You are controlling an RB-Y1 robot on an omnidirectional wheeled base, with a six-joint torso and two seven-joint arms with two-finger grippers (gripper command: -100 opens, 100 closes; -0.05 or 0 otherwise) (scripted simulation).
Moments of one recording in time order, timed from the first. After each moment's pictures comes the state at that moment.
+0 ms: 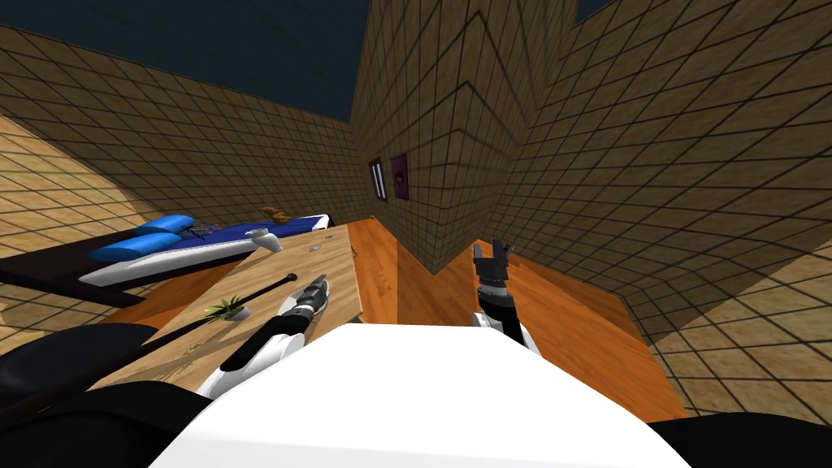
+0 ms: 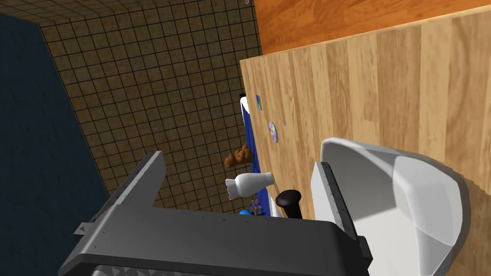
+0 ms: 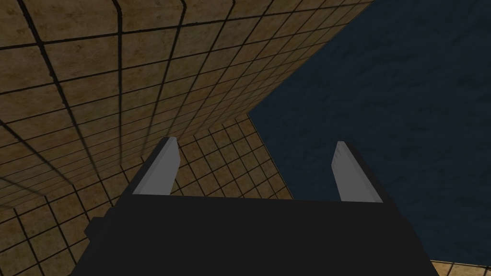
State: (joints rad) left arm 0.68 0.24 0.37 -2.14 0.40 0.34 -0.08; right arm 0.52 0.00 0.04 -2.20 0.08 -0.60 -0.13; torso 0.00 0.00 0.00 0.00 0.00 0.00
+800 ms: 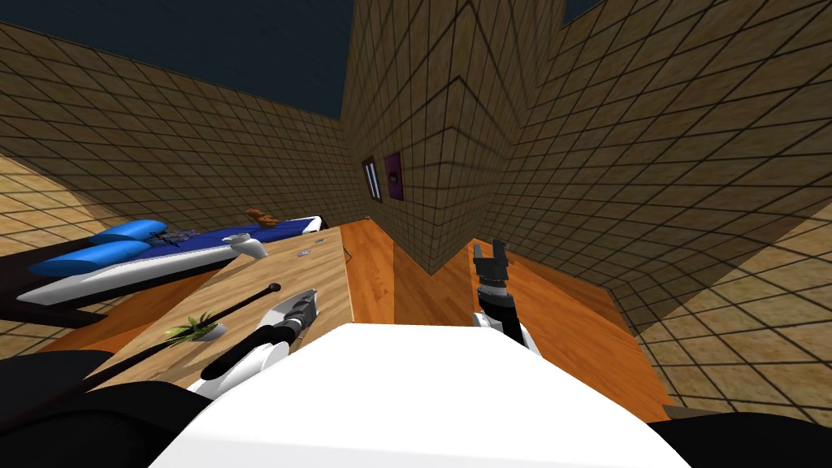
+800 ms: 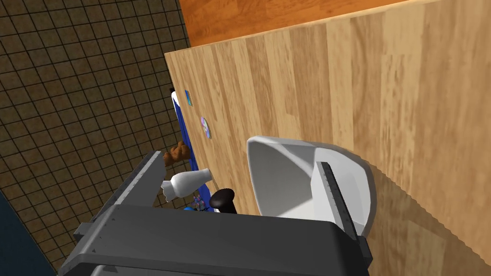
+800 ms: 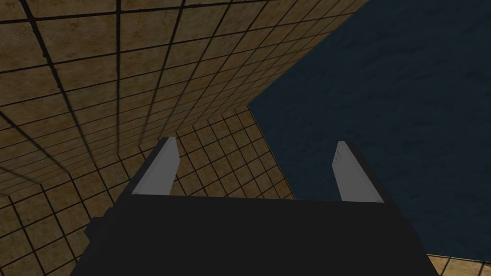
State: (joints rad) left arm 0.70 0.28 0.44 -2.05 0.49 0.53 -0.05; right arm 0.52 0.00 0.04 -2.20 0.08 -0.60 -0.13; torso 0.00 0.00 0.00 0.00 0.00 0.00
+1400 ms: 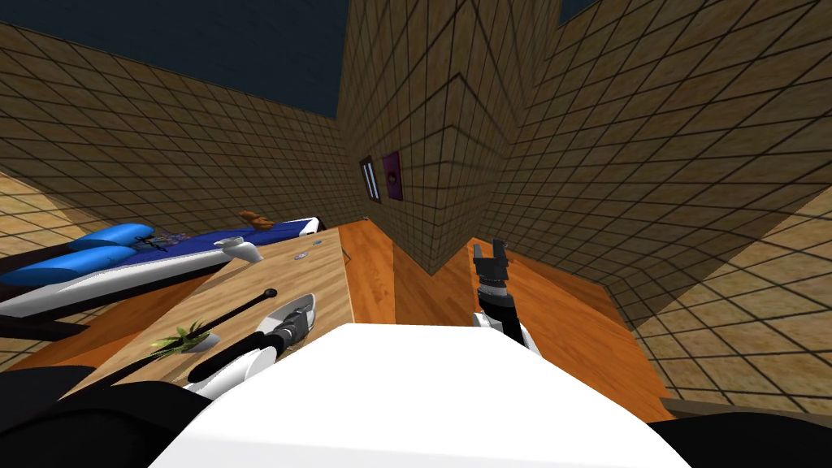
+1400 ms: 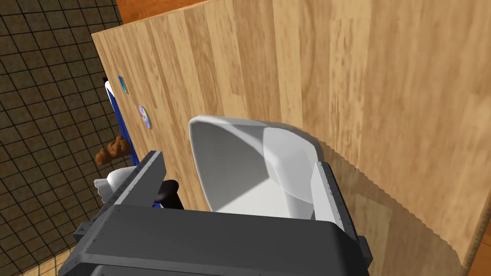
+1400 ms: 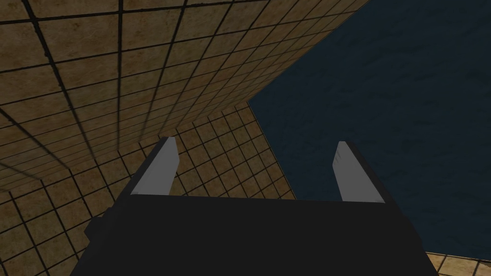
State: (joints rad) left arm 0.71 0.33 0.48 -1.97 0.56 0.69 0.03; right arm 0.52 0.00 0.04 -2.20 0.08 -0.60 -0.13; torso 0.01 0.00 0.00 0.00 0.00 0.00
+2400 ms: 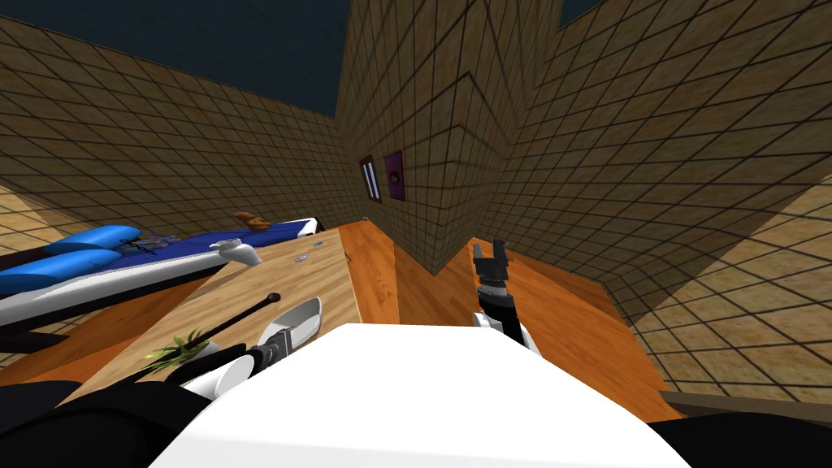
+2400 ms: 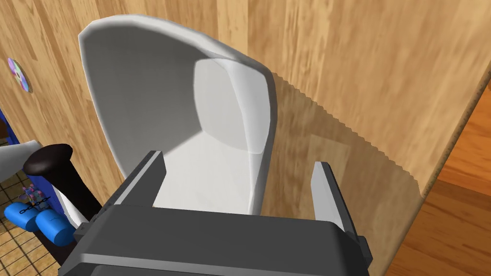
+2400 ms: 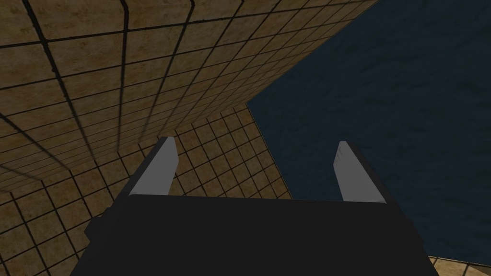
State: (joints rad) left arm 0.73 0.43 0.53 -1.87 0.66 0.91 0.18; right arm 0.52 0.00 0.04 -2.20 0.08 -0.60 -0.13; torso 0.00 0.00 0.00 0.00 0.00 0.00
